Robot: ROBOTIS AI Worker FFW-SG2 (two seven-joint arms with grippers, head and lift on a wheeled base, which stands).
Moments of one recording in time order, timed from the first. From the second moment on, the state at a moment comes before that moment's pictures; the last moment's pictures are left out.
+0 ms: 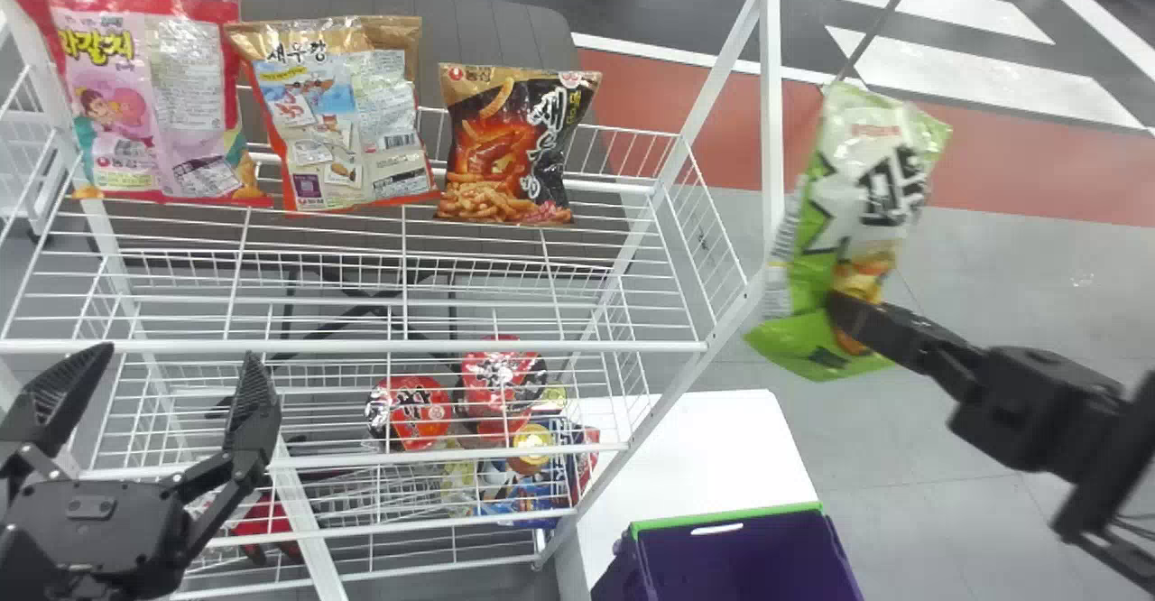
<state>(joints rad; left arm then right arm) 0.55 0.27 -0.36 -1.91 0.11 -0.25 0.26 0.27 0.00 -0.52 -2.82 0.39 1.55 1.08</state>
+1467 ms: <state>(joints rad) 0.54 0.28 -0.36 -1.89 0.11 -0.26 0.26 0.25 0.00 -0.04 -2.15 0.24 0.45 0.37</state>
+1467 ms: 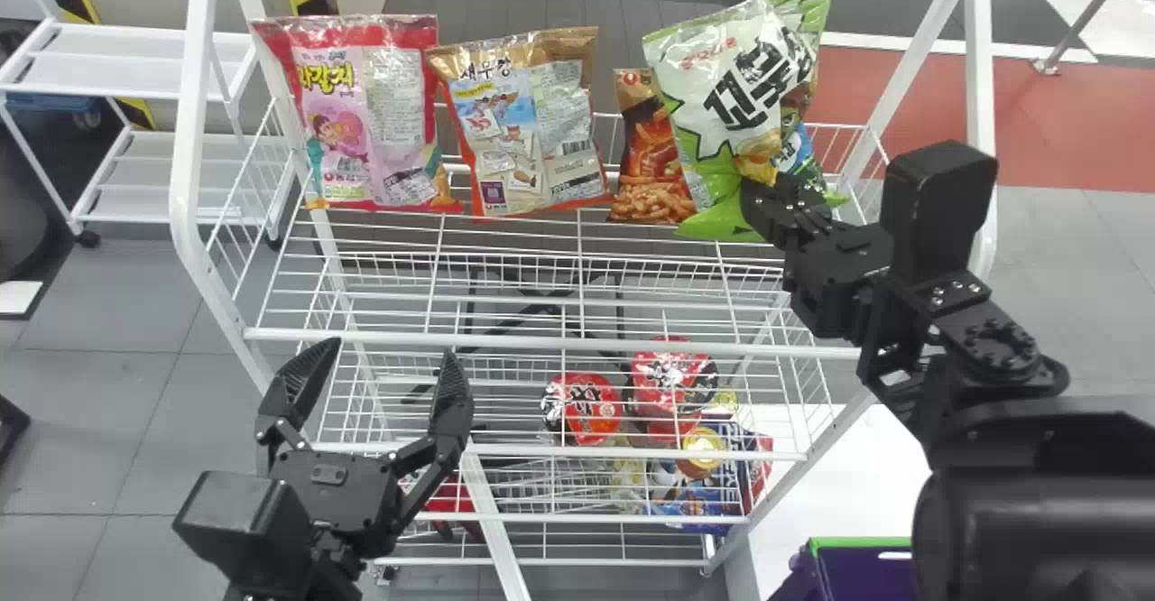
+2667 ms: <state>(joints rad) 0.54 0.28 -0.35 -1.88 0.11 -0.26 0.26 0.12 0.00 -0.16 -1.59 0.13 -0.13 0.13</state>
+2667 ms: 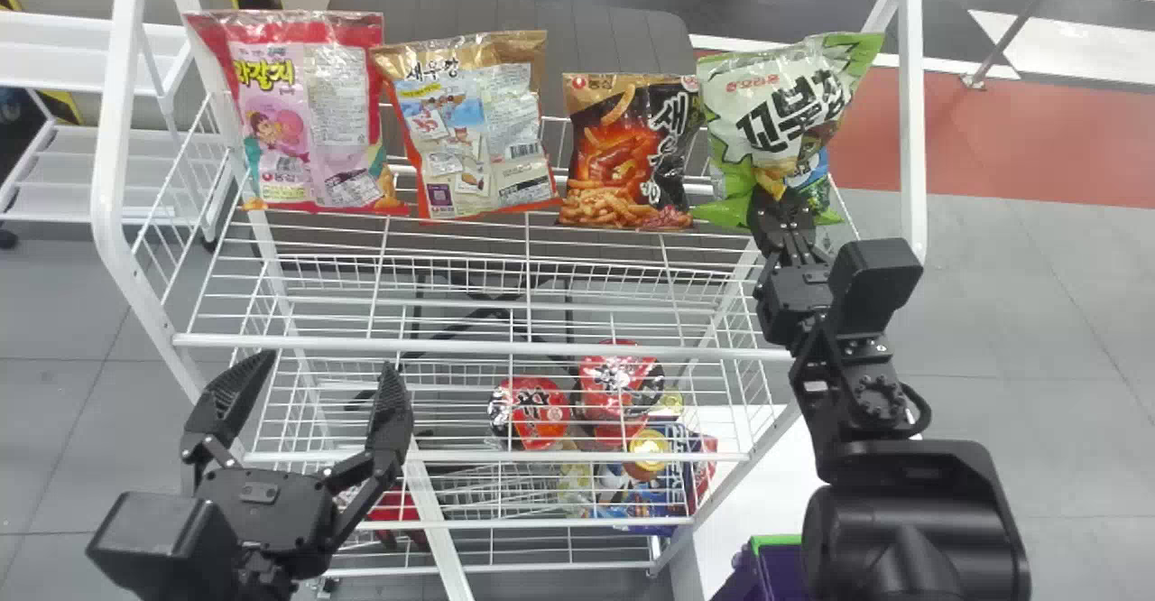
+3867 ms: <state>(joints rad) 0.54 0.28 -0.36 -1.87 0.11 -0.28 0.26 0.01 0.00 -0.14 -1.35 0.10 -0.22 0.03</state>
